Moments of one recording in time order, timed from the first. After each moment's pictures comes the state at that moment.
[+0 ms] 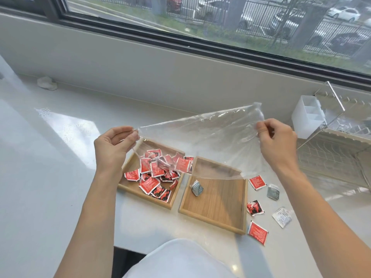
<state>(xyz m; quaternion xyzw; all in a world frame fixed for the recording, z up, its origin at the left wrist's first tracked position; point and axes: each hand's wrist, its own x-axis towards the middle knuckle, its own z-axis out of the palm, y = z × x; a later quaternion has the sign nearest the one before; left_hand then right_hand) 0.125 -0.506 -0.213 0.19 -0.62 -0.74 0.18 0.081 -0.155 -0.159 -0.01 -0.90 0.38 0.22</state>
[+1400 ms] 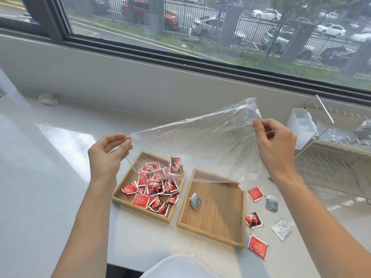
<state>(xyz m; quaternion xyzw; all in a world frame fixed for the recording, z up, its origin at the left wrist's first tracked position) 0.119 -0.511 -0.198 0.19 -0.62 -0.73 0.21 0.074 -0.161 -0.134 0.01 -0.86 0.43 0.28</state>
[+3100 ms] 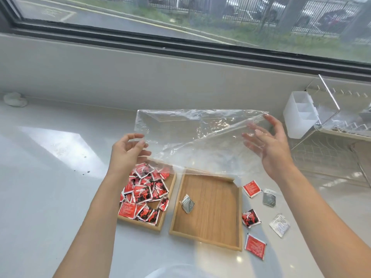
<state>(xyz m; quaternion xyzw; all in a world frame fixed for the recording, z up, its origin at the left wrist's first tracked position) 0.041 -0.455 -0.228 0.18 -0.68 -0.71 0.03 0.022 -0.108 -0.187 -0.11 -0.64 0.76 0.04</state>
